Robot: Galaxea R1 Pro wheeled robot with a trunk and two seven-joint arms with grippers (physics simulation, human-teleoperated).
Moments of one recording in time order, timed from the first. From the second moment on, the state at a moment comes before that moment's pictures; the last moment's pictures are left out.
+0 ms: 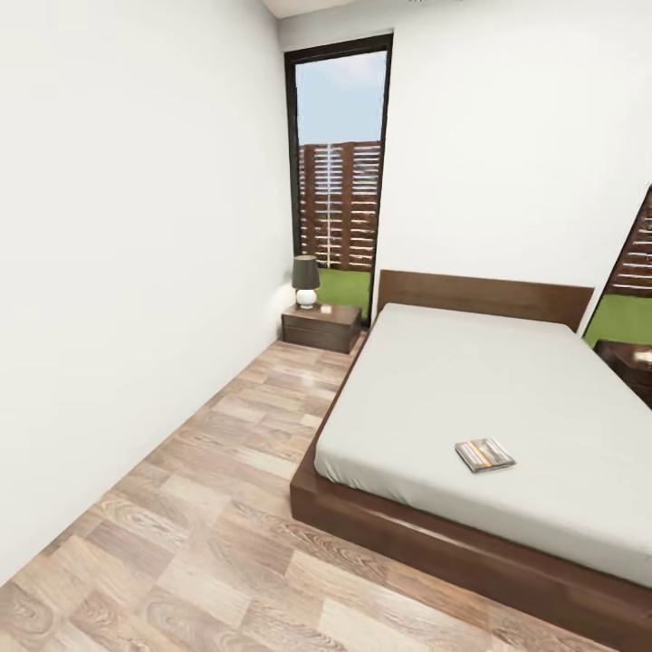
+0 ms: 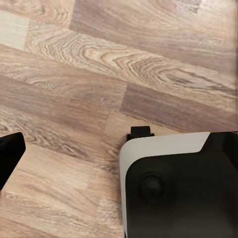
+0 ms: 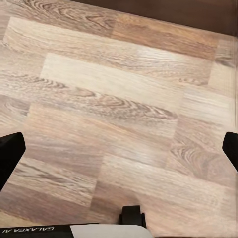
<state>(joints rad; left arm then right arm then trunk) -0.16 0.05 -0.48 -0.10 0.39 -0.17 0.10 -0.19 -0.04 -0.30 -0.48 0.15 0.05 0.19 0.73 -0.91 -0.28</state>
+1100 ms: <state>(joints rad) -0.16 0.05 -0.48 -0.10 0.40 -0.17 0.09 -0.19 -0.04 -0.30 -0.48 0.15 0.05 0.19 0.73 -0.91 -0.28</state>
